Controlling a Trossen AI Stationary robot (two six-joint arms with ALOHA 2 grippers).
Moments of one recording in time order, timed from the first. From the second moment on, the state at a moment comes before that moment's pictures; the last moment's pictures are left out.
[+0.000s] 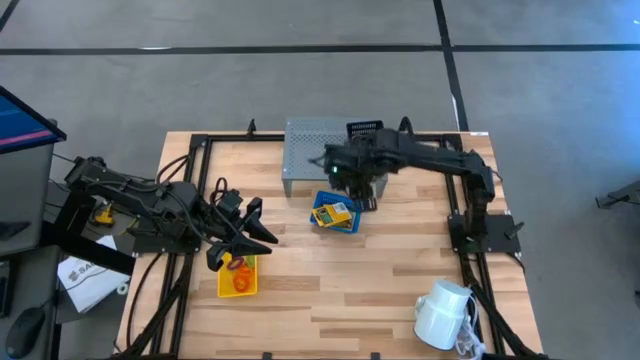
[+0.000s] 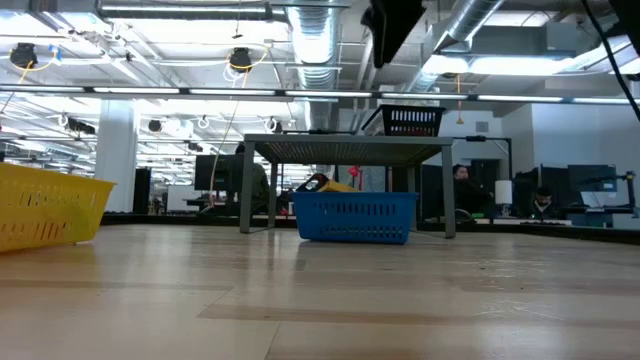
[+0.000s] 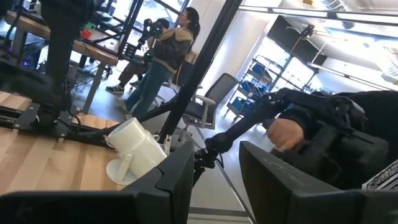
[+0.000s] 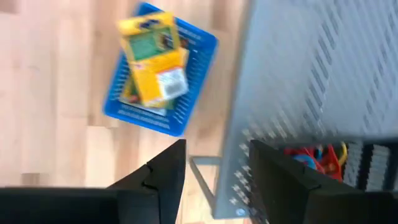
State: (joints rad) left arm -0.35 0.97 0.89 0.15 0.01 -0.48; right arm -0.09 1.94 2.17 -1.57 0.23 -0.27
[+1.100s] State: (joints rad) left arm -0.35 0.83 0.89 -0.09 0.04 -0.43; right arm 0.07 1.94 1.82 -1.37 -0.02 -0.54
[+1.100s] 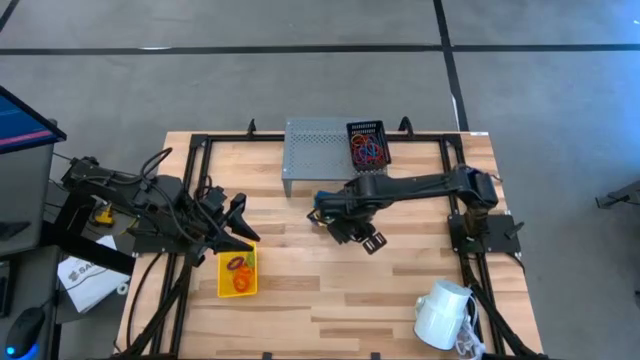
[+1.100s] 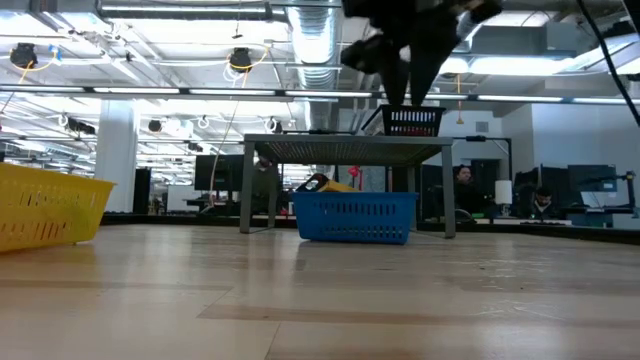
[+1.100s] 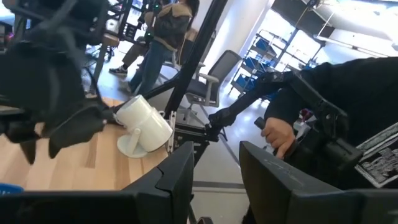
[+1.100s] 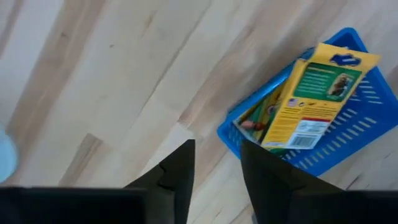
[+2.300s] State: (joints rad) left arm -0.36 0.82 0.89 -0.09 0.06 -0.44; right arm 0.04 1.94 1.51 -1.06 -0.03 -0.26
